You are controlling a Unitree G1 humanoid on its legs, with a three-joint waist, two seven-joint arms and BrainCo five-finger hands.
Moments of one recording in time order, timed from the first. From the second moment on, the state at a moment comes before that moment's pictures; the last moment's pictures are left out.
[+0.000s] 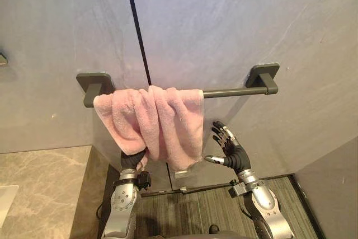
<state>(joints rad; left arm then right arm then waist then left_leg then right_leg) 0.21 0.08 -0.08 0.01 -0.12 -0.25 0.18 0.20 -0.18 0.29 -0.11 0.24 -0.23 0.11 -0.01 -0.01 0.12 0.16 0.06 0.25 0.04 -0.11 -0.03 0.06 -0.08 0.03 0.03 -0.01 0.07</state>
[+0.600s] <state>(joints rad) 0.18 0.06 -0.17 0.01 -0.15 -0.27 0.17 0.06 -0.18 0.45 0.03 0.21 -0.22 0.11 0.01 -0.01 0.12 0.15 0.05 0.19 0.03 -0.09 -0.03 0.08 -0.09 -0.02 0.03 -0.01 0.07</state>
